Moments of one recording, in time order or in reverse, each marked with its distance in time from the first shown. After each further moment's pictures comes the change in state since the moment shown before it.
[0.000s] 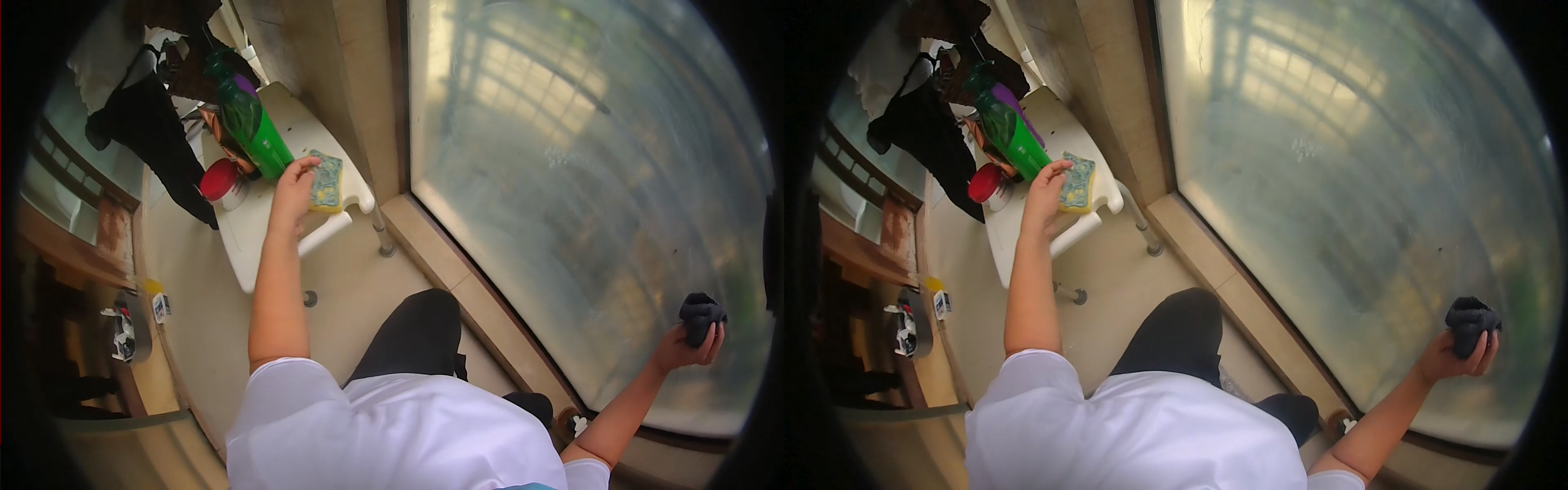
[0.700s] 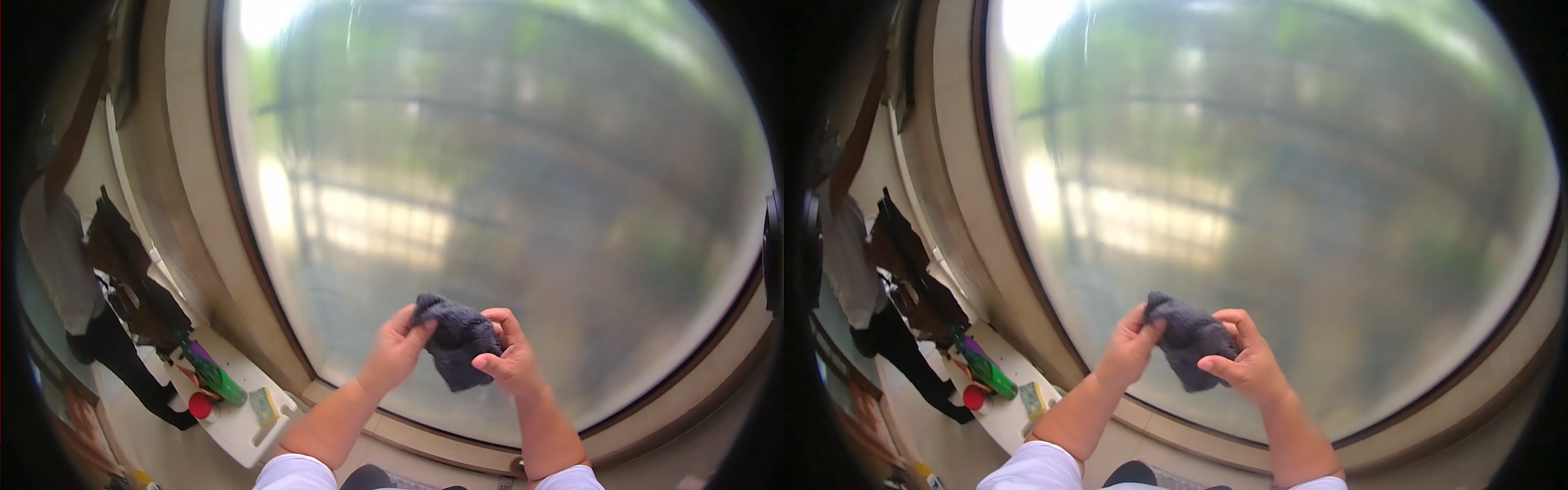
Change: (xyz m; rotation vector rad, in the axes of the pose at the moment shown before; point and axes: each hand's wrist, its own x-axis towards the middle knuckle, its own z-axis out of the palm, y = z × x) left_hand -0.164 0.366 0.255 -0.727 -1.048 0.149; right_hand 0.300 -0.028 -0.030 1.749 -0.704 1.055
